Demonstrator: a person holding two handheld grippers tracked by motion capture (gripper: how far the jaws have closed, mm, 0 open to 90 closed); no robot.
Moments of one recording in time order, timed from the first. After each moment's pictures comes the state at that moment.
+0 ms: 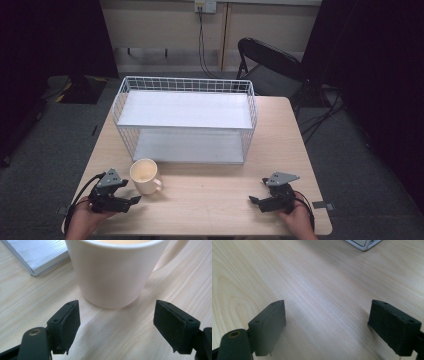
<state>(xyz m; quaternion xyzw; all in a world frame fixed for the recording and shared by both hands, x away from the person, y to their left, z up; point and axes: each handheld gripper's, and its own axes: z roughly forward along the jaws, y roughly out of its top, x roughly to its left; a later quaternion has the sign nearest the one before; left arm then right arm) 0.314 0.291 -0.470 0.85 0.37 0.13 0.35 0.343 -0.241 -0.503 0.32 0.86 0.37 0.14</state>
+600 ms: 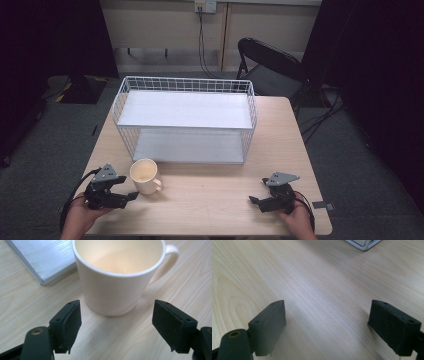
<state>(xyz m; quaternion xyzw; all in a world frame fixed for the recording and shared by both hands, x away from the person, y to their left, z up) 0.316 0.295 -0.449 0.84 0.37 0.13 0.37 0.343 -0.241 -0.503 0.32 0.86 0.37 0.14</state>
